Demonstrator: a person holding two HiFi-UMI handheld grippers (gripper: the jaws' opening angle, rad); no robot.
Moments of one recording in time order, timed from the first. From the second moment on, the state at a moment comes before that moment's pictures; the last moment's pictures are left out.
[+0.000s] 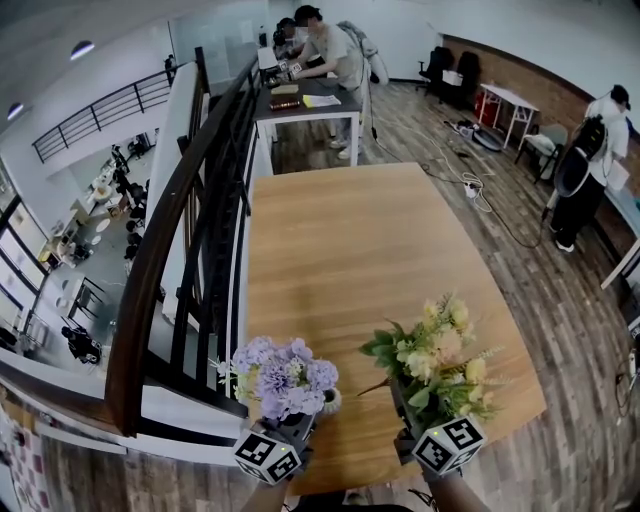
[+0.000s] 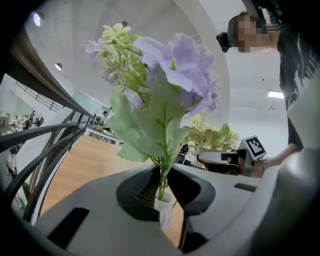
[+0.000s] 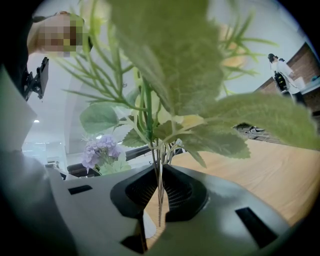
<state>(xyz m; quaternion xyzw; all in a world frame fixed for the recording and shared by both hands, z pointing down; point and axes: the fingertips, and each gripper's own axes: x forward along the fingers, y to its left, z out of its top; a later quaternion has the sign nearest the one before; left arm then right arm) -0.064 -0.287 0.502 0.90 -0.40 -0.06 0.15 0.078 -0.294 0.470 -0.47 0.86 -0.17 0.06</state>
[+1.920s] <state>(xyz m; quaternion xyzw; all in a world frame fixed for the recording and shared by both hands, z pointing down) -0.055 -0.284 0.524 0.90 -0.40 -0.05 0.18 0.077 -0.293 0.485 -0.47 0.86 -0.18 0.05</state>
